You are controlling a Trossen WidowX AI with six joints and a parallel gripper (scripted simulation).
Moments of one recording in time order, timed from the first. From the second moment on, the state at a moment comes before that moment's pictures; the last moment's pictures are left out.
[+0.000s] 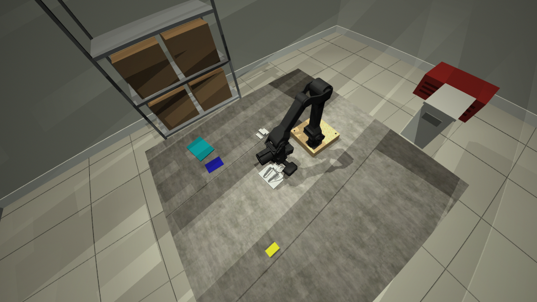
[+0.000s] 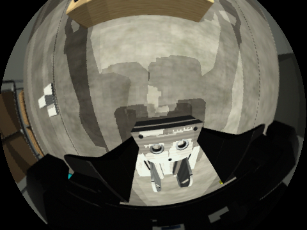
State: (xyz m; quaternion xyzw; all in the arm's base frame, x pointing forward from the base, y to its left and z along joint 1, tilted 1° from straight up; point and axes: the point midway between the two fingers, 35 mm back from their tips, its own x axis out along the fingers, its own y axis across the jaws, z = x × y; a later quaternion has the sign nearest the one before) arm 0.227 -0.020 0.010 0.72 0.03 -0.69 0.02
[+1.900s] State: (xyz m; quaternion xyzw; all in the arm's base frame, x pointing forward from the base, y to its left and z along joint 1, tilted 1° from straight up) arm 0.228 -0.020 0.008 0.72 0.03 -0.69 0.02
